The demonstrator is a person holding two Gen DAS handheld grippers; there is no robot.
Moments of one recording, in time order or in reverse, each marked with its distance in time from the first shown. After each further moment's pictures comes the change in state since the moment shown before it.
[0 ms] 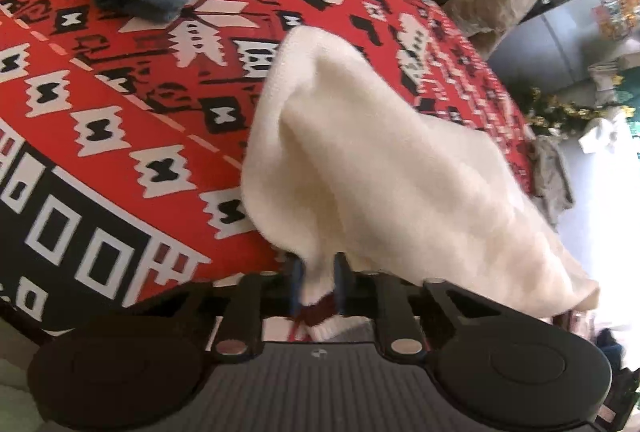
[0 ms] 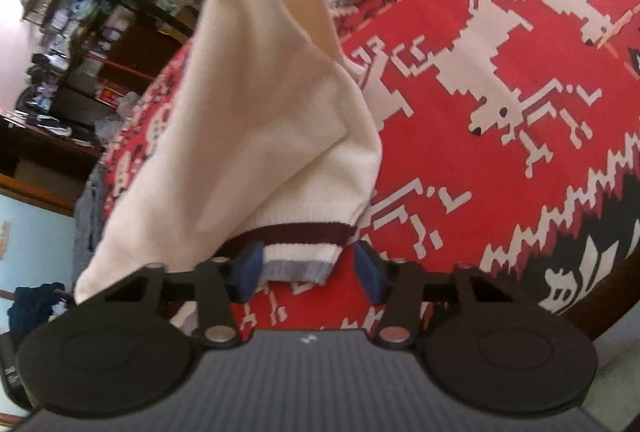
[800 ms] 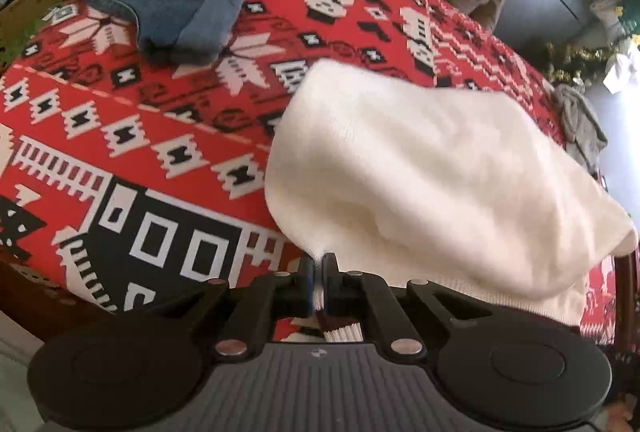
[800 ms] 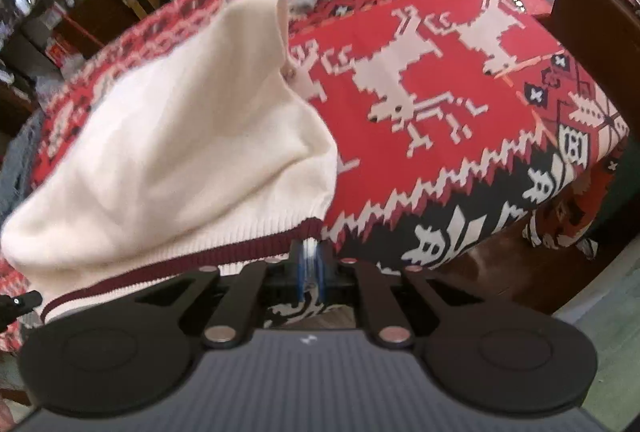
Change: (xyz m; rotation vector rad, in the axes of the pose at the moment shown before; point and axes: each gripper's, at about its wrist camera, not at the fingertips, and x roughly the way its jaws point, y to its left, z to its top) left arm -0.032 0.009 -0.024 0.214 -0.054 0.150; right arm -0.038 -0.002 -0.044 -0.207 -0.051 -0.275
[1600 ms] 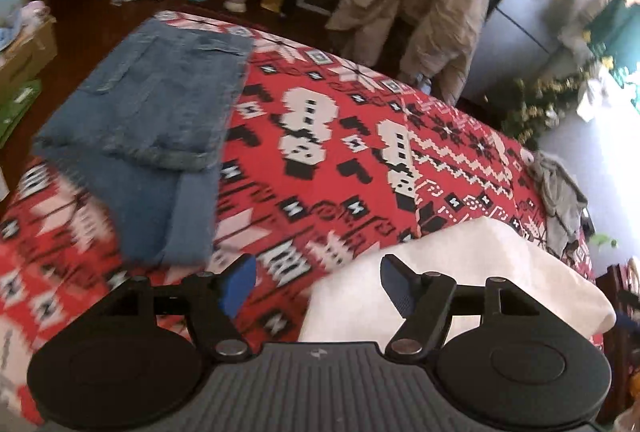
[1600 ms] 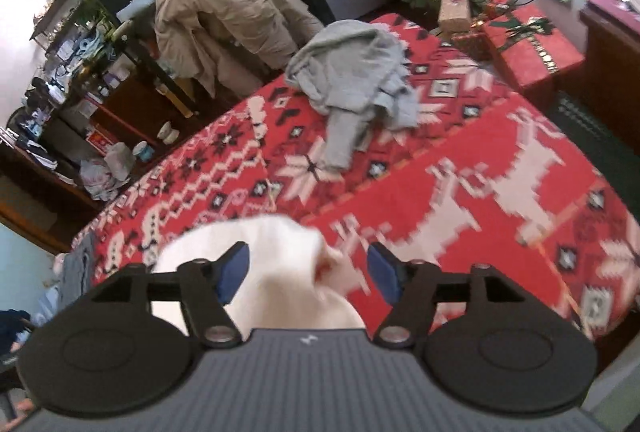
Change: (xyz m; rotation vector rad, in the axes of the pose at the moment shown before) left arm -0.007 -0.009 0.124 0.113 -0.126 -0.081; right arm -0.027 -0.016 0.139 0.096 -0.187 0.178
